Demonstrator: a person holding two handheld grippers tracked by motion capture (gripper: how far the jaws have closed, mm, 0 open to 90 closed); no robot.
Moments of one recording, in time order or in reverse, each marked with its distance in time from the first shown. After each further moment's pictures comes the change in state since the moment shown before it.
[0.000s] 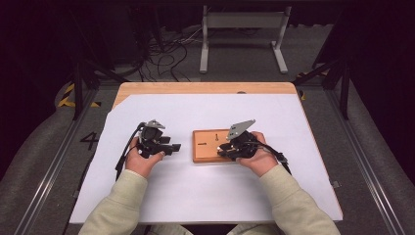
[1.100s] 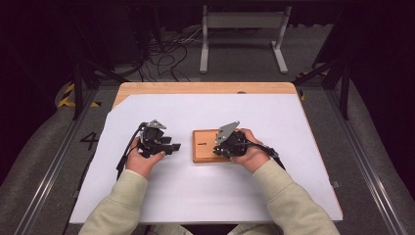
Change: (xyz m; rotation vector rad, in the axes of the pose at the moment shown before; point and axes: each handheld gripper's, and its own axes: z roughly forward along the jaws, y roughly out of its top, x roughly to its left) left arm -0.001 0.001 0.004 0.003 0.003 0.015; right arm 0.006 0.018 0.017 0.108 -0.029 -0.204
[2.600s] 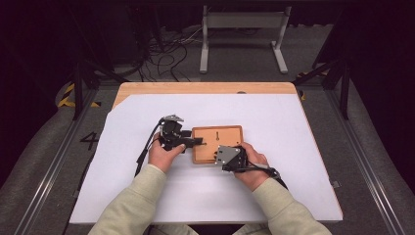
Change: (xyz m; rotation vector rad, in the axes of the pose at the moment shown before) left arm -0.010 0.030 0.053 -0.101 -0.186 -0.074; right arm 0.048 -0.009 -0.003 -0.028 -0.256 -0.197
